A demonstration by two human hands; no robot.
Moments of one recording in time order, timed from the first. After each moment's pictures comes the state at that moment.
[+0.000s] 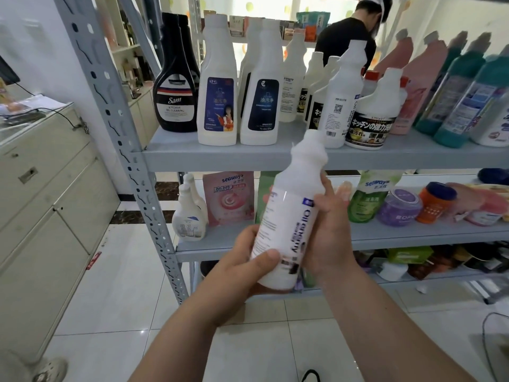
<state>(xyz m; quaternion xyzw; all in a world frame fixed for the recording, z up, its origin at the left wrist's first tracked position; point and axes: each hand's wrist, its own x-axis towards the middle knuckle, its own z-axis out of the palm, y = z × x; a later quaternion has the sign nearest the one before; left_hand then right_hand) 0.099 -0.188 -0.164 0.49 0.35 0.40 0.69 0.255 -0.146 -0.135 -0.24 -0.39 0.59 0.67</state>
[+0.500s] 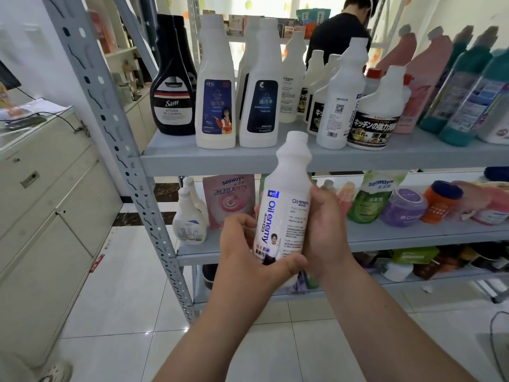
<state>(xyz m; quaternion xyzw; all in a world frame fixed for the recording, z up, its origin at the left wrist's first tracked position) 0.126 -0.191 -0.144 0.58 0.51 0.50 0.40 0.252 -0.132 -0.136 -0.28 -0.34 0.66 0.61</state>
